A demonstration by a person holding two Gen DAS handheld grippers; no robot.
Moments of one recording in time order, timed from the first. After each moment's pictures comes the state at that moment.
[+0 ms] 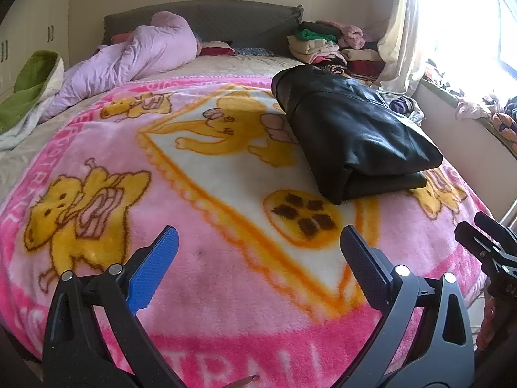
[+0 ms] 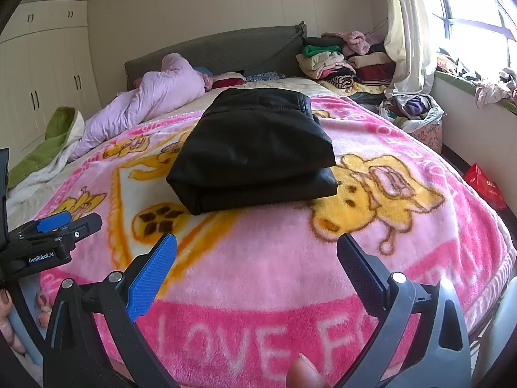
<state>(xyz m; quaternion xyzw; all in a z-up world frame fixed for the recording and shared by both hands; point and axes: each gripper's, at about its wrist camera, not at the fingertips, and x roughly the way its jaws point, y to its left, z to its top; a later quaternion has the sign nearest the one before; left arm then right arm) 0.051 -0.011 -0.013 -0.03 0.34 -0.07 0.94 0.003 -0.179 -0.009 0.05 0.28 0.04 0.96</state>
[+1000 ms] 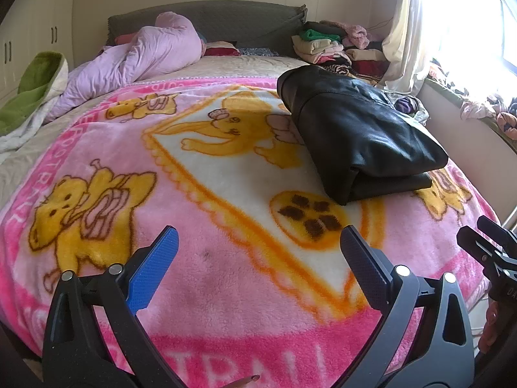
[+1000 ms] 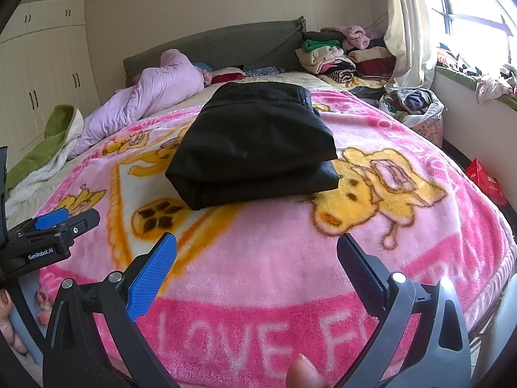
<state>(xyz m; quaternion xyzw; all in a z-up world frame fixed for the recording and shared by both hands) 0.052 -0.005 -0.011 -0.03 0.34 -0.06 0.94 0.004 -0.180 -0.014 0.05 0.29 0.04 0.95</state>
